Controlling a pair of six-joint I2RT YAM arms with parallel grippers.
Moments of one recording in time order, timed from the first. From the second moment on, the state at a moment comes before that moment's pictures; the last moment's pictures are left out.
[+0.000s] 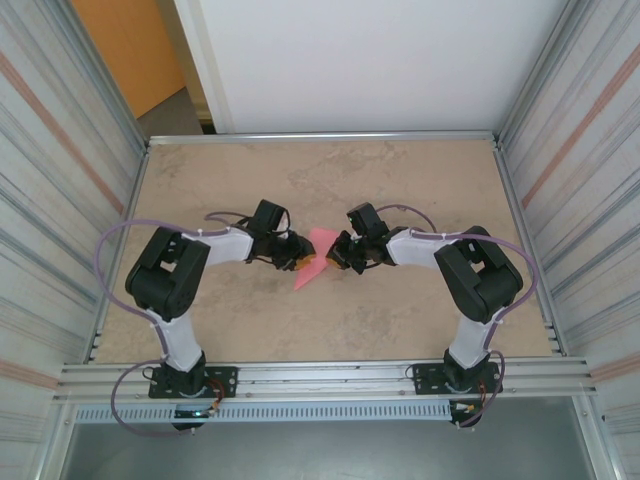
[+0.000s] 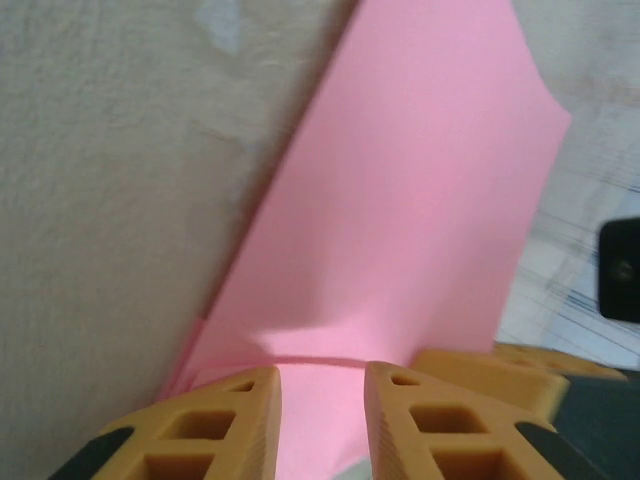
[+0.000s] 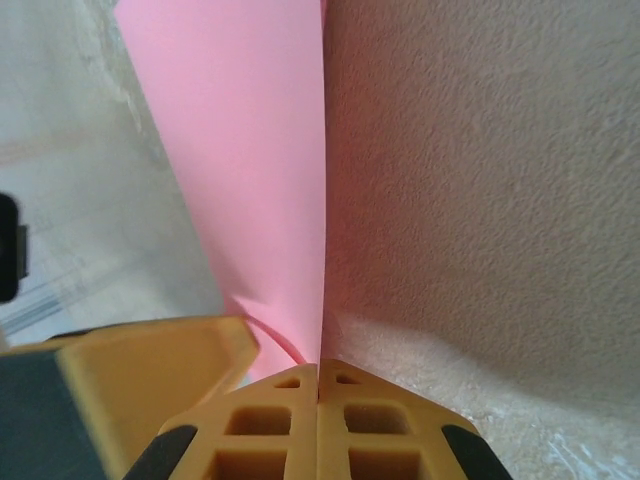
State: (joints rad) left arm -0.49 1.79 0.94 -0.12 0.56 -0.99; right arm 0.61 1.79 0.94 -0.08 -0.39 1.21
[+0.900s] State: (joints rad) left arm -0.77 1.59 0.82 0.04 0.17 -0.19; right arm 0.54 1.65 0.92 -0.17 -0.40 1.28
